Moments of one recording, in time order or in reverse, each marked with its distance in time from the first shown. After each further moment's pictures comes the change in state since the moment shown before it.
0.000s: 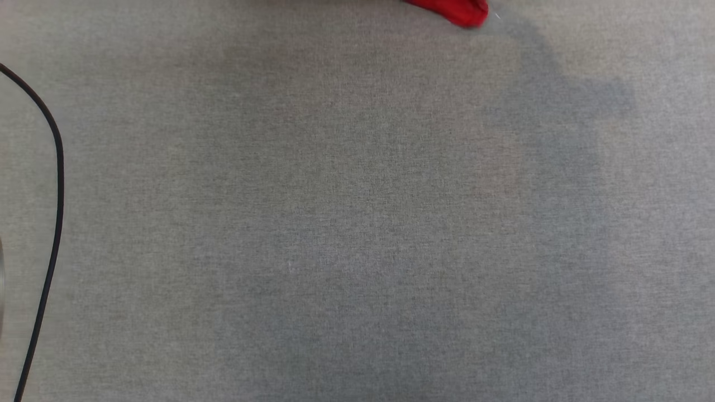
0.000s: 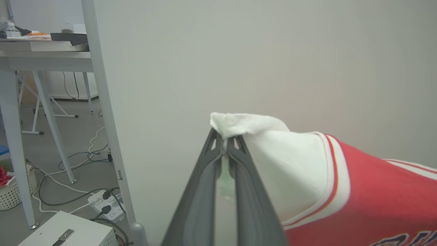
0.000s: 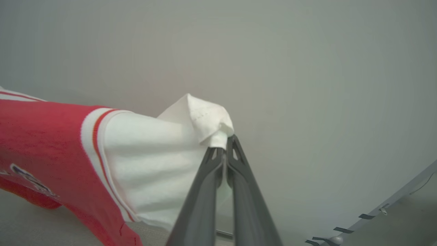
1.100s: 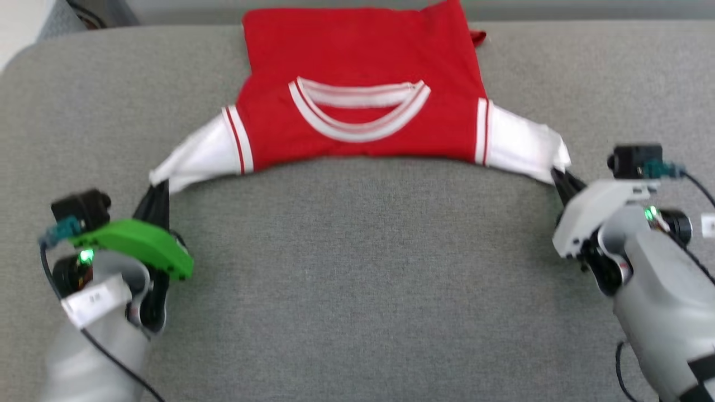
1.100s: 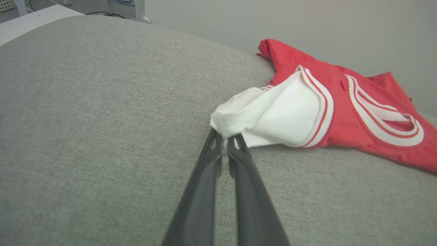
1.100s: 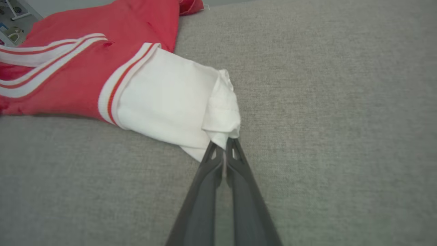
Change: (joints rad) left arm 0.950 -0.067 0.021 -0.173 -0.192 -0.037 -0.135; right arm 0.737 0.039 0.208 0.158 0.439 0.000 -0.262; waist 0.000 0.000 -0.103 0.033
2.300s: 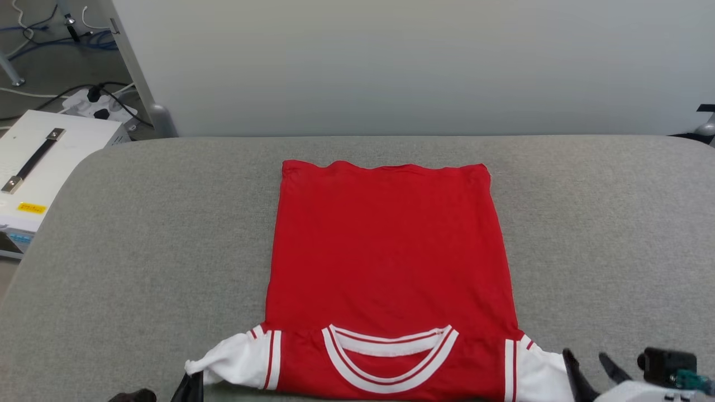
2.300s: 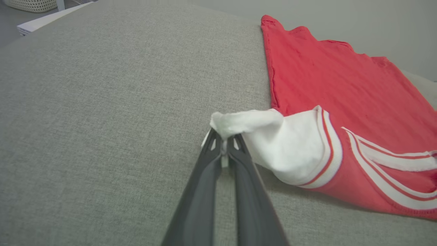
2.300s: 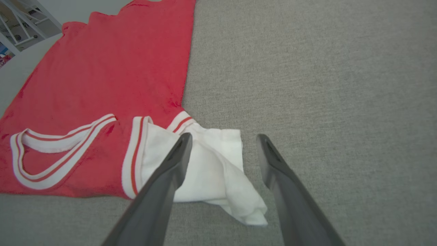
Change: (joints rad) left arm 0.749 -0.073 0.090 -0.501 0.185 0.138 0.000; right arm 0.936 0.156 -0.388 -0.834 -0.241 0.000 0.225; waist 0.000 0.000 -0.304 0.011
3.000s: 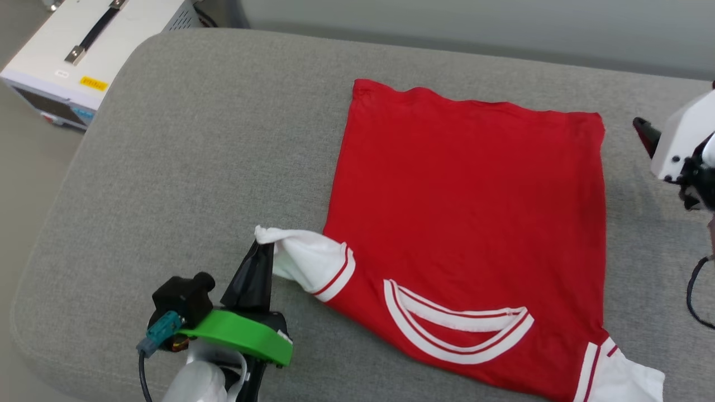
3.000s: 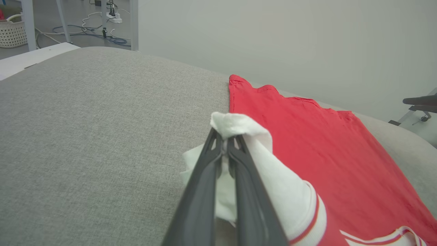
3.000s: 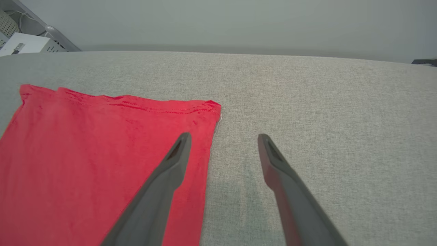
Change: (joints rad) left arm -0.281 -0.132 -0.042 -0.113 0.106 -0.114 0.000; right arm -1.000 -0.225 -0.021 0.590 -0.043 0.000 0.343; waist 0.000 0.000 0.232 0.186
